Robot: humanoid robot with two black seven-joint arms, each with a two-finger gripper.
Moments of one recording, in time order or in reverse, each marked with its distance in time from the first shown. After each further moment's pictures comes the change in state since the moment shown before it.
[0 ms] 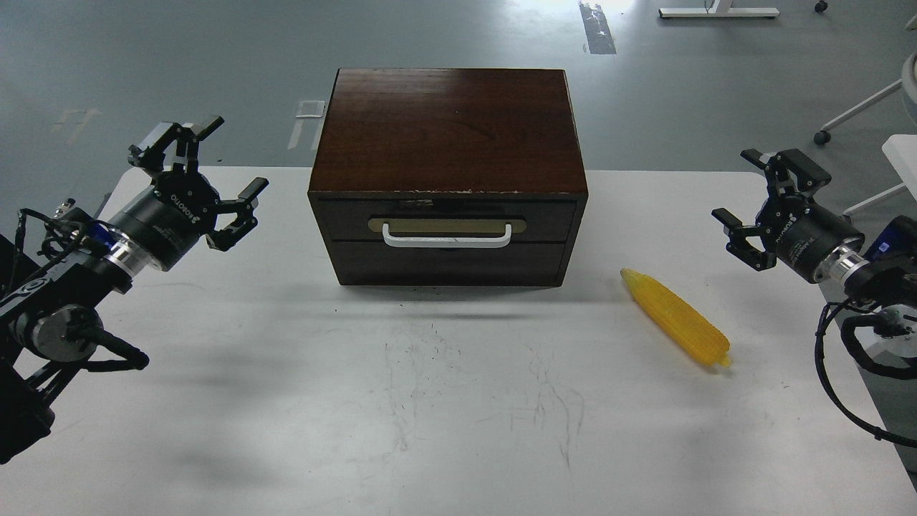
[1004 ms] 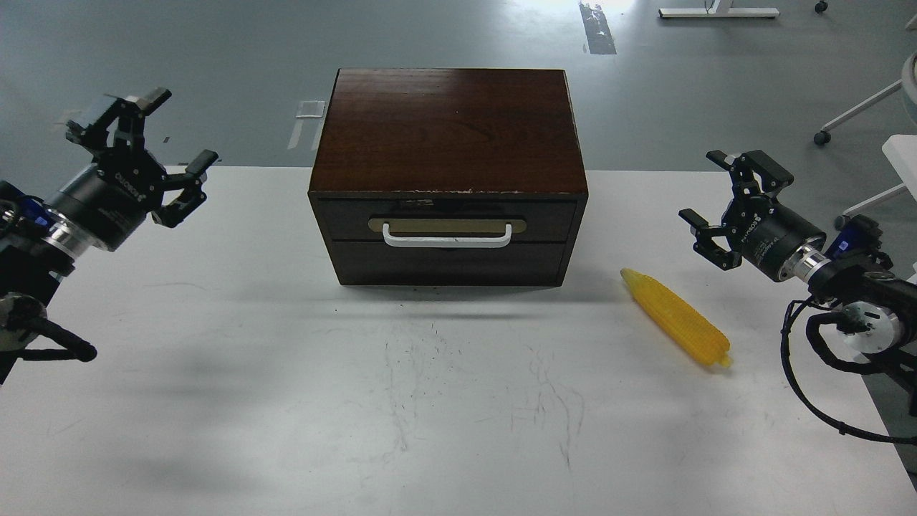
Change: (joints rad) left arm -0.063 0.149 0.004 -0.010 0.161 0.000 -0.135; right arm 0.009 0.066 -0.003 -0.015 0.000 0.000 0.000
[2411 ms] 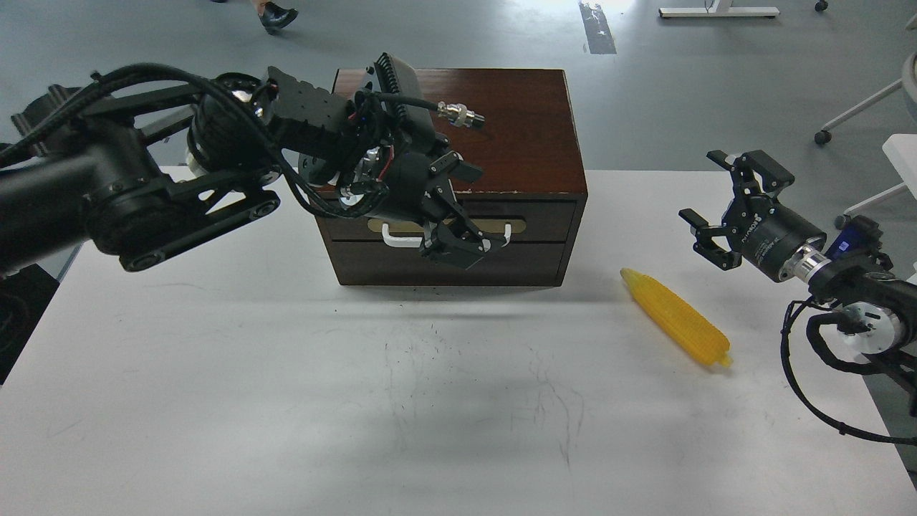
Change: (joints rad) left arm -0.788 -0.358 0.626 -0.238 1.672 0.000 -0.014; right arm 0.000 -0.008 0.010 0.010 0.000 0.000 0.000
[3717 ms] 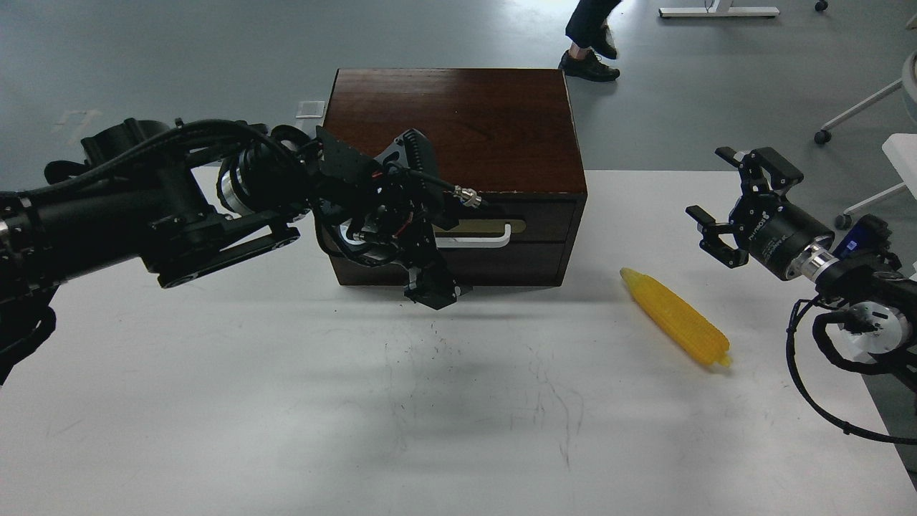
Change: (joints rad) left arm 0.014 -0.058 0.145 0.118 0.074 0.000 0.000; right arm -0.007 -0.011 0.014 0.001 0.001 0.000 0.000
